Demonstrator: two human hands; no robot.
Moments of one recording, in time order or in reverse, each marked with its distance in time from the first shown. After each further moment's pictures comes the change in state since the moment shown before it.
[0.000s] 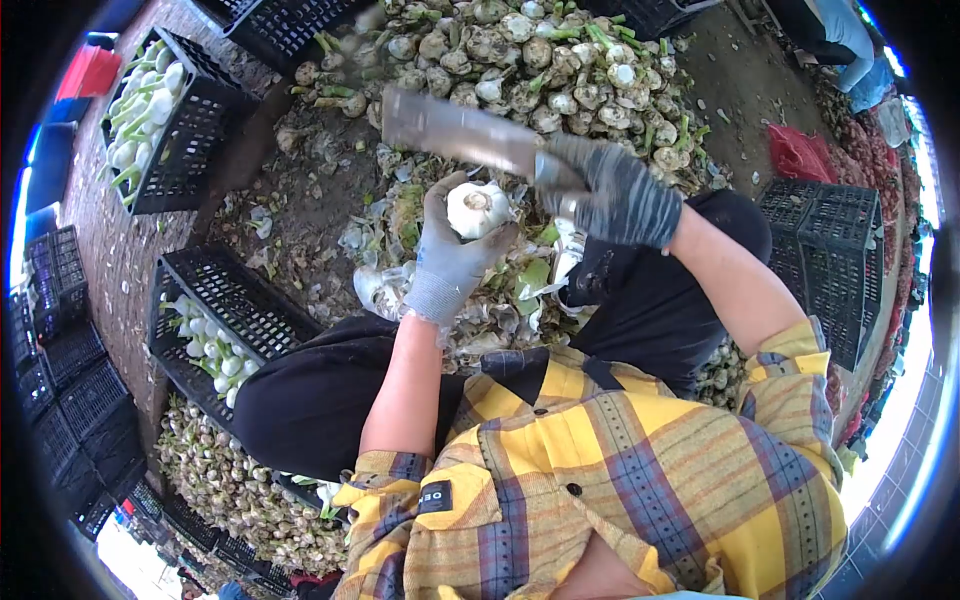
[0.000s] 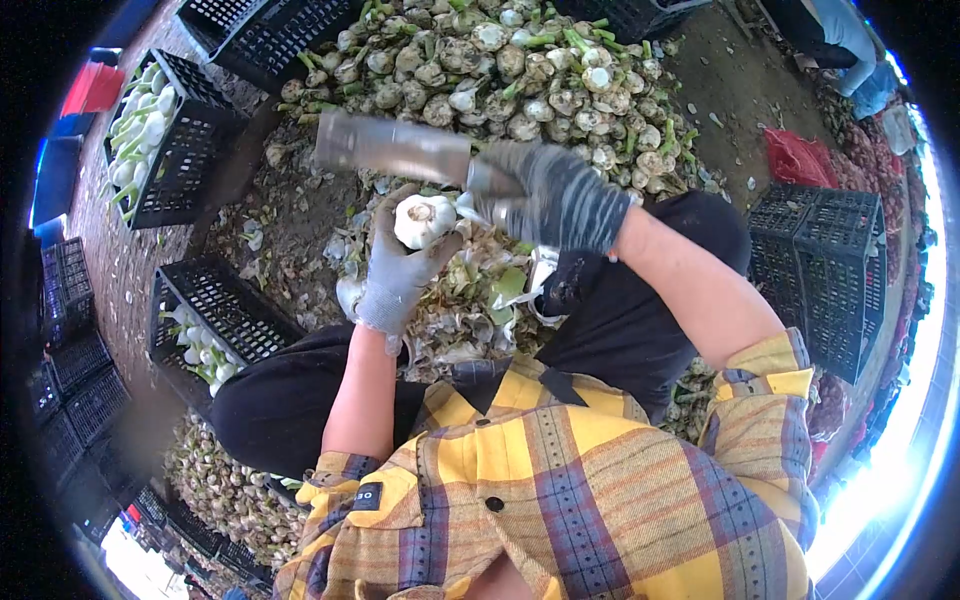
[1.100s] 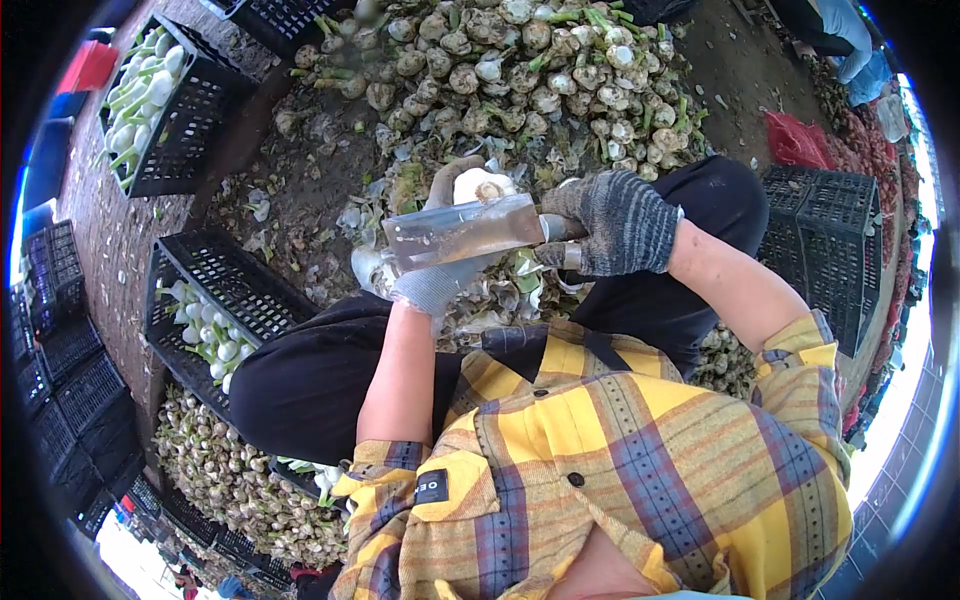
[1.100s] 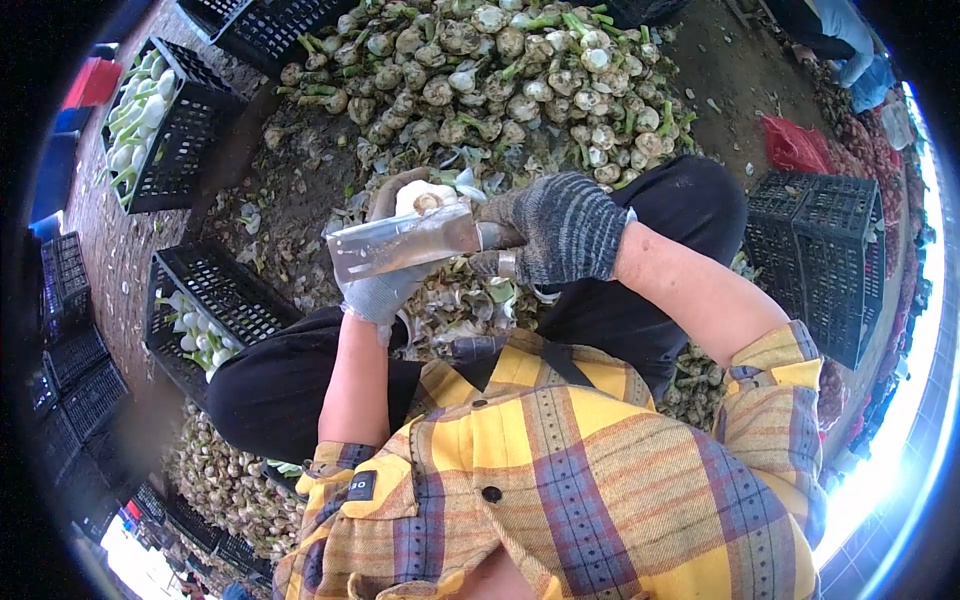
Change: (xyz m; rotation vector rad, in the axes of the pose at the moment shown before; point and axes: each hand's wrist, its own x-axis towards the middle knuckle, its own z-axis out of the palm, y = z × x) left_hand -0.022 0.006 -0.015 0.317 -0.130 0.271; right_hand -0.035 -0.042 0.018 -0.455 -0.313 0.018
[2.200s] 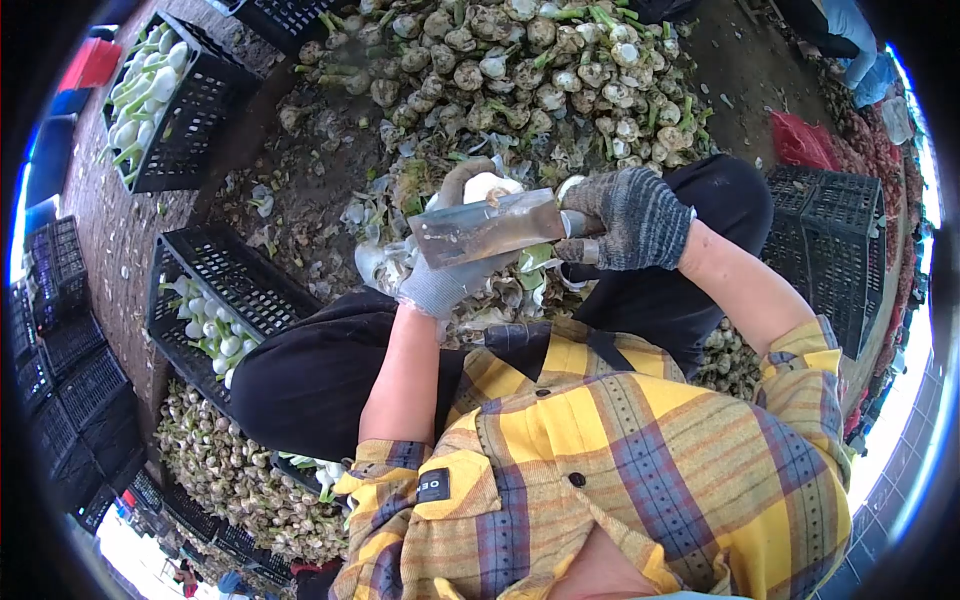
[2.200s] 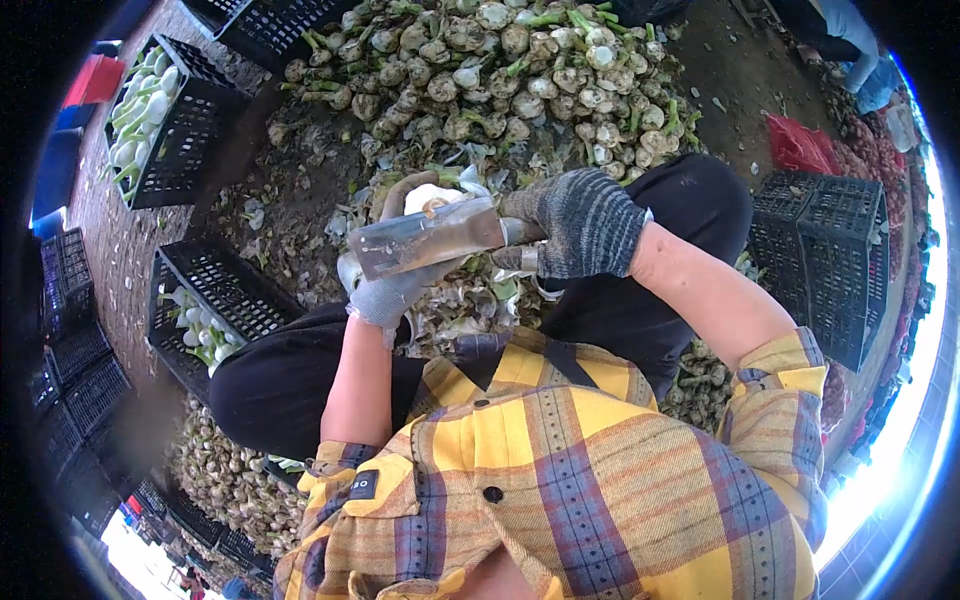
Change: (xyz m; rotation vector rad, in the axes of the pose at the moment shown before) left_hand -0.004 -0.002 0.002 0.103 0.023 0.009; right_hand -0.009 0.008 -0.003 0.024 0.047 0.010
